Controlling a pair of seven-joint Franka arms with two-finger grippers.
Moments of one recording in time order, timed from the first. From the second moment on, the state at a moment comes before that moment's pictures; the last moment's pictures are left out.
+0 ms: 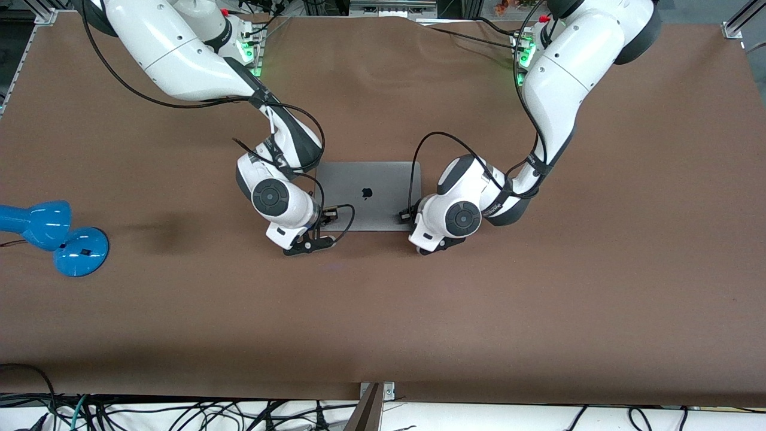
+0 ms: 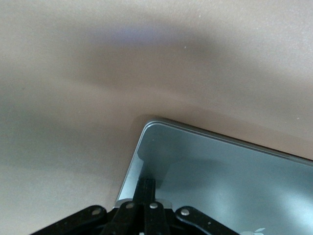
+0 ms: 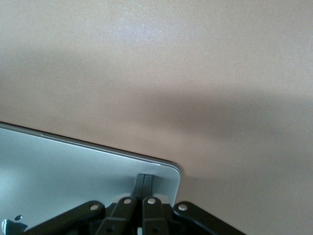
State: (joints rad) left arm -0.25 0.91 -0.42 -1.42 -0.08 2.05 -0.88; right arm 0.20 0.77 0.37 -1.62 -0.15 2.26 0.38
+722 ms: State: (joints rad) left arm -0.24 0.79 -0.37 -1.37 0.04 1.86 -0.85; right arm 0.13 0.67 0.37 -1.52 -0.15 2.10 0.33
